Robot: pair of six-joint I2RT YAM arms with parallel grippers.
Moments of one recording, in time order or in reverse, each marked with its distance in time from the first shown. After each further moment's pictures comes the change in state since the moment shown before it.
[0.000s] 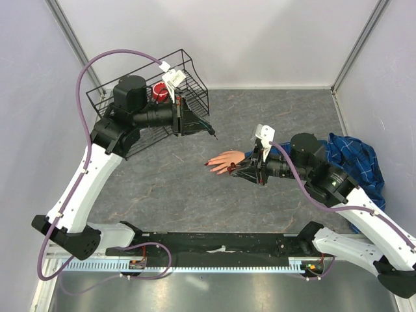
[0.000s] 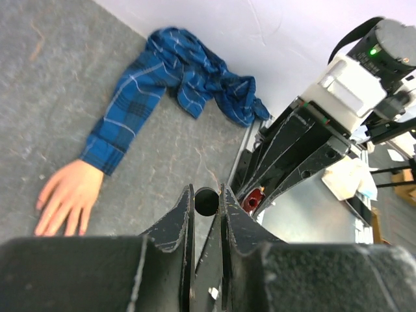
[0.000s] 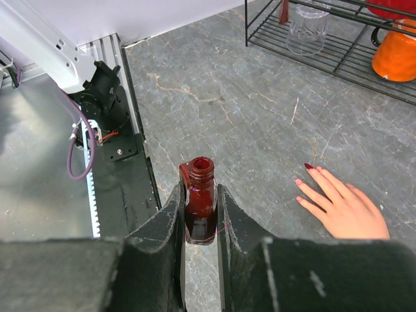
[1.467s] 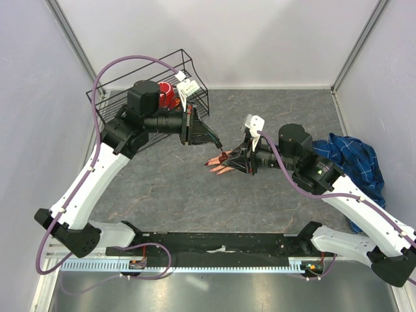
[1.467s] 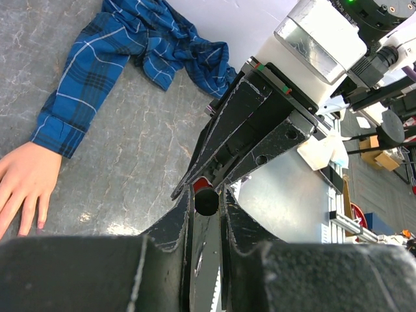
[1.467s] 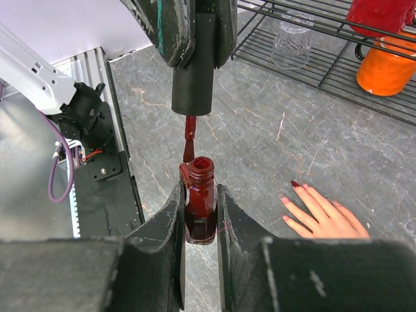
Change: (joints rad) left arm -0.080 0.025 -0.026 -0.043 0.046 -0.003; right arm 0.000 0.130 0.048 0.098 0.032 0.002
